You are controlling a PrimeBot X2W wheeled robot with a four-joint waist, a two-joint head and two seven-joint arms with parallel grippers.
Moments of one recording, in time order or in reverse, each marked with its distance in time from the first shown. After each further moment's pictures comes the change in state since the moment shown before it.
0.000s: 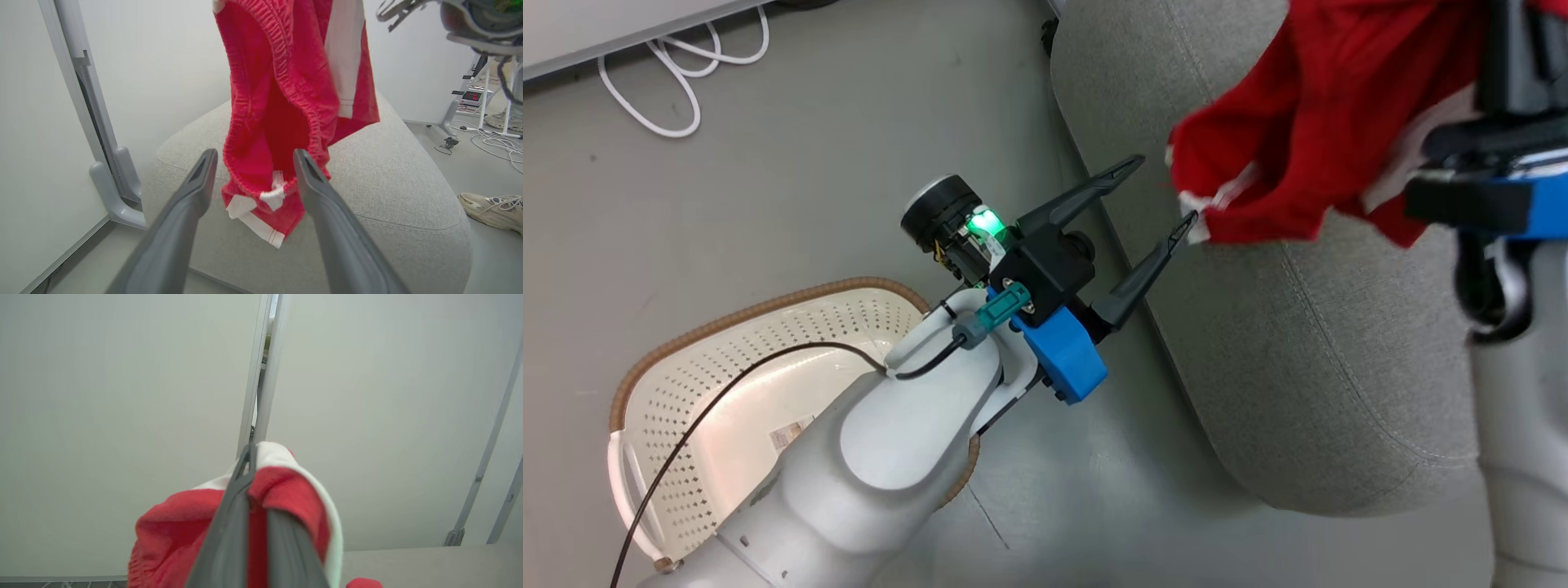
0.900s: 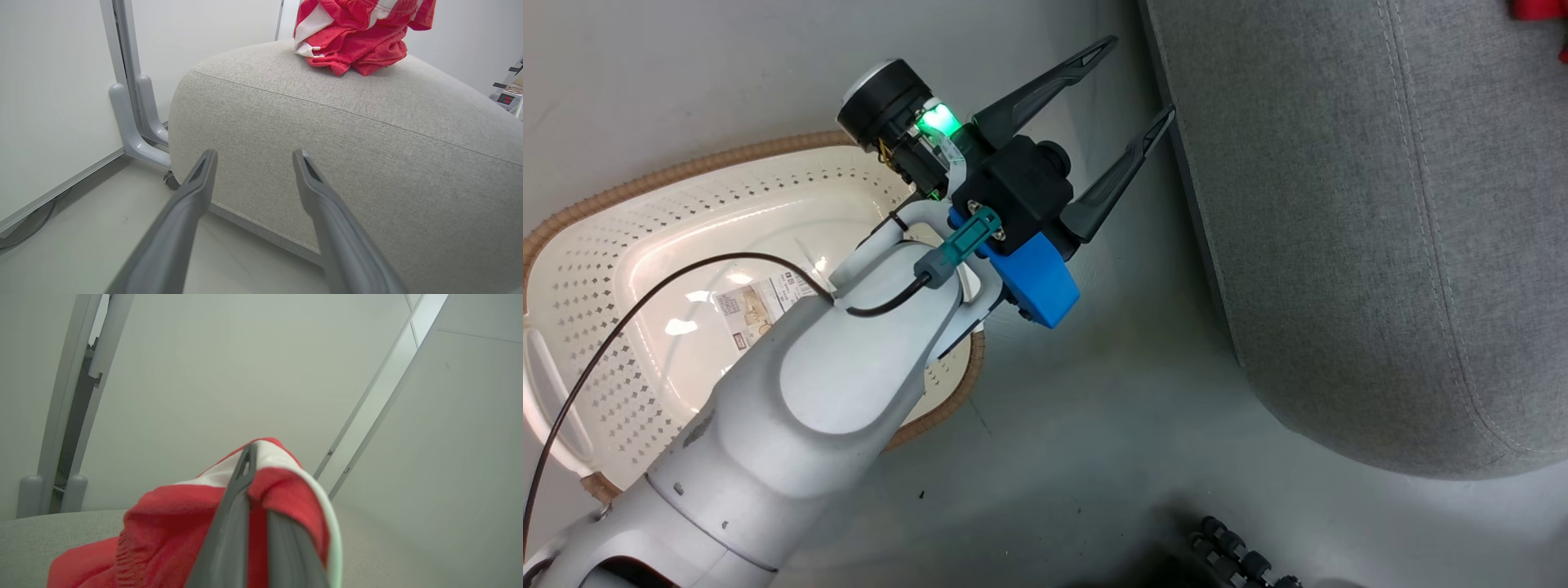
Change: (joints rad) left arm -0.142 0.091 0.009 -0.080 0.044 0.021 0.040; right arm -0.214 -0.357 -0.468 0.182 -0.029 0.000 0.000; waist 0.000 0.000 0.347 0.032
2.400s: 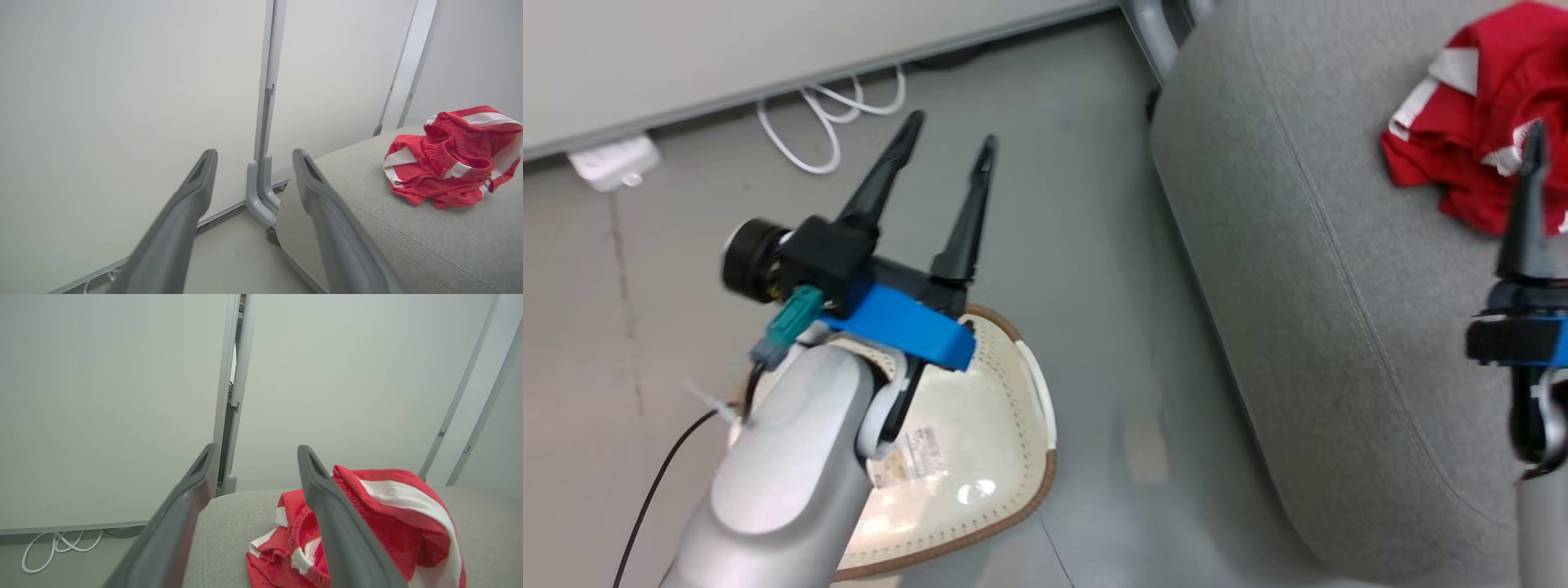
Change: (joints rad) left arm 0.340 -0.030 0.338 -0.094 -0.084 0.119 -0.039; right arm 0.474 0.299 0.257 -0.181 -0.049 0.000 0.000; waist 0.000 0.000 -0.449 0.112
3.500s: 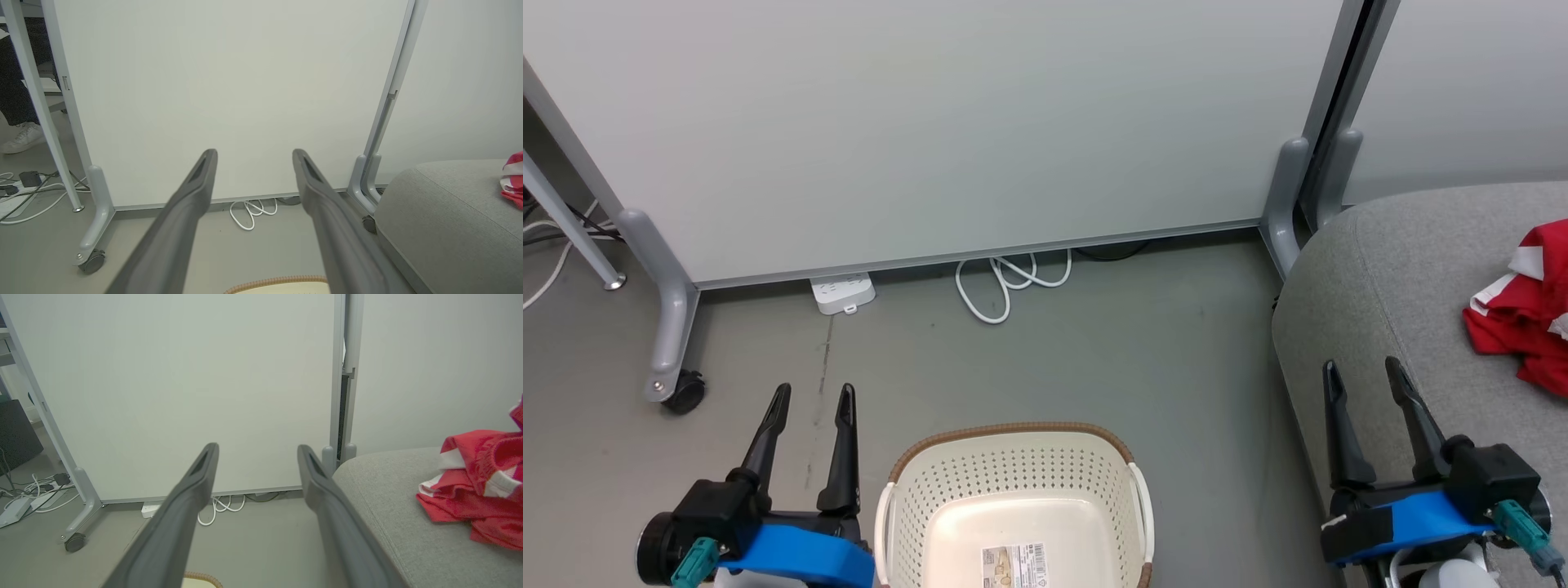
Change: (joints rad) left arm 0.580 -0.082 0.434 -0.124 0.164 -0.098 -0.001; right arm 0.315 0.131 0.203 0.076 0.080 0.000 0.000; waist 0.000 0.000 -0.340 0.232
